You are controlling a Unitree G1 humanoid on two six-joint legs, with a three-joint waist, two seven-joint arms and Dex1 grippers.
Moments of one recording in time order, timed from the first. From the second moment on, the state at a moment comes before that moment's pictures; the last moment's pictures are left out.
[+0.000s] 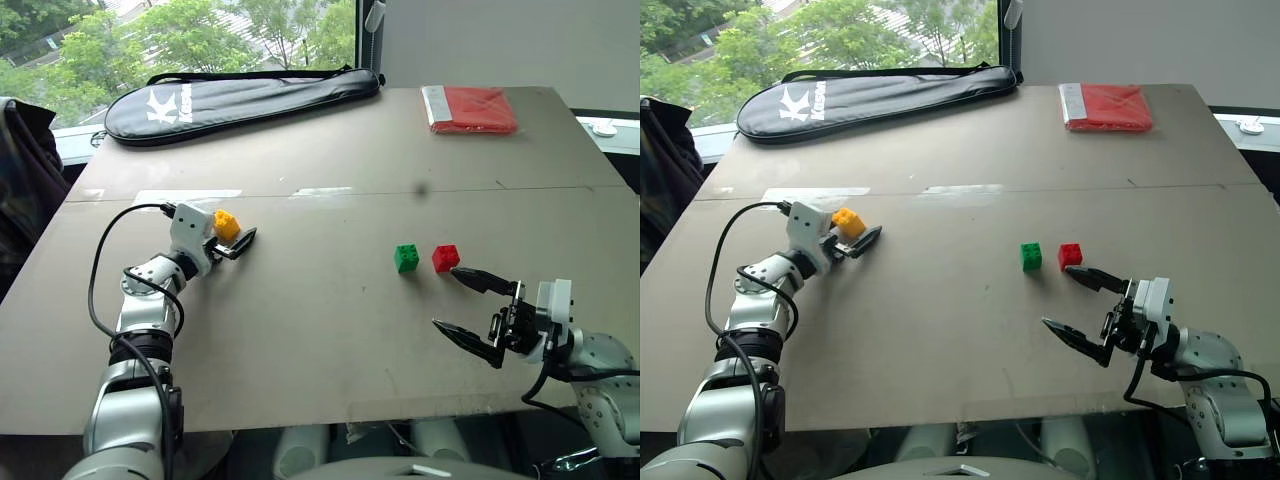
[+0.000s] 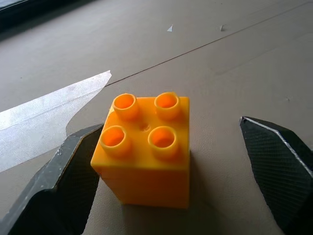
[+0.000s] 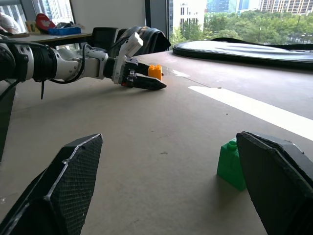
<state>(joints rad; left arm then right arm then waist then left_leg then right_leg) -0.55 0.58 0.22 0.84 -0.14 -0.20 -0.80 0.16 -0.52 -0.09 -0.32 0.59 -0.01 1.07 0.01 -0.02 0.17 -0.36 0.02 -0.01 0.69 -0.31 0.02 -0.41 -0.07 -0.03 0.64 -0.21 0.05</state>
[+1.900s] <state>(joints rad) -0.85 0.42 -0.09 1.04 -0.08 -0.33 -1.49 0.31 -0.51 -0.14 -0.26 0.54 -0.18 1.08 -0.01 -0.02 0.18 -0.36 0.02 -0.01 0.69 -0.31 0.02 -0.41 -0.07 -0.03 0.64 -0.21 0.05</state>
